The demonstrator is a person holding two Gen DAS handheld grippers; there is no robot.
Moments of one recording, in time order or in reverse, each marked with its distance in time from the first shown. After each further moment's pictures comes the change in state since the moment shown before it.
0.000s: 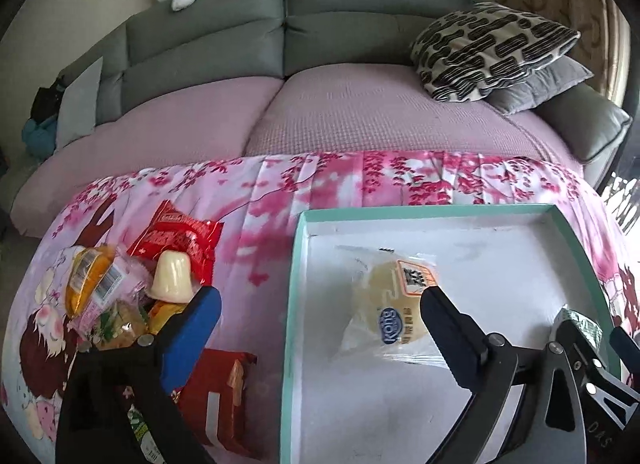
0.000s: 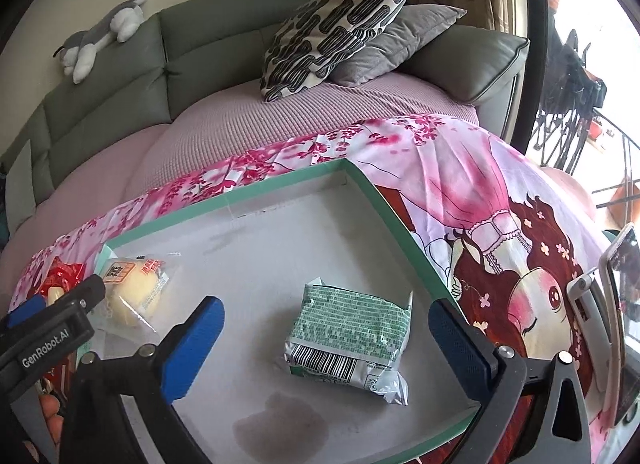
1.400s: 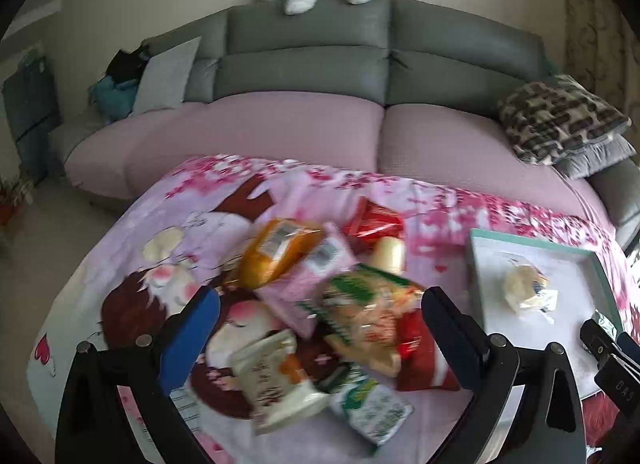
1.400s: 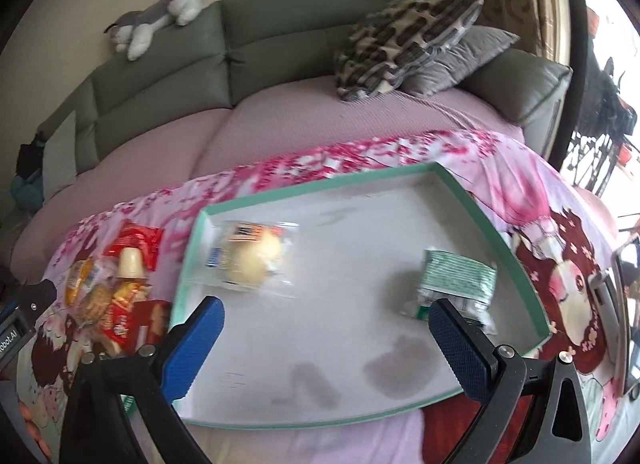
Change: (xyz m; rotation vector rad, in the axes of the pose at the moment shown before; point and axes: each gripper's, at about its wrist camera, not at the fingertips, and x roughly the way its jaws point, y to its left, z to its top) left arm -0.086 0.173 -0.042 -0.226 -0.070 0.145; right arm -0.057 0.087 -0.024 -0.116 -0.008 0.125
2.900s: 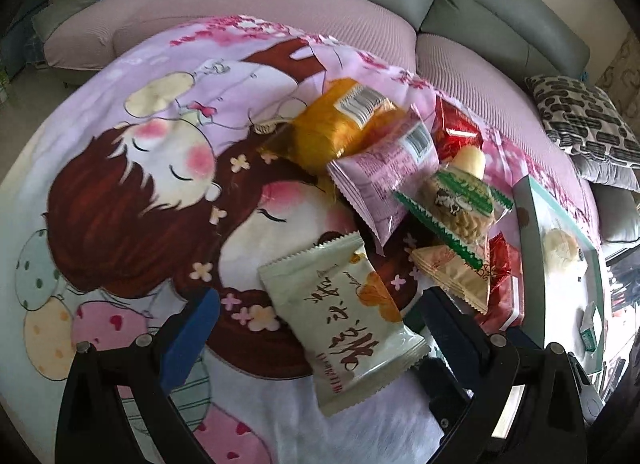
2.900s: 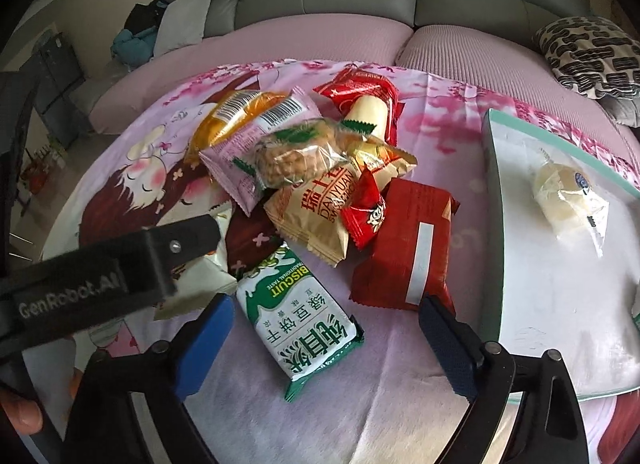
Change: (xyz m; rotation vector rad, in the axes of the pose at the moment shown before) left arm 0.079 0.066 -0.050 -0.195 0.356 -0.153; right arm 0.046 0.183 -0.076 -0.402 0.269 0.286
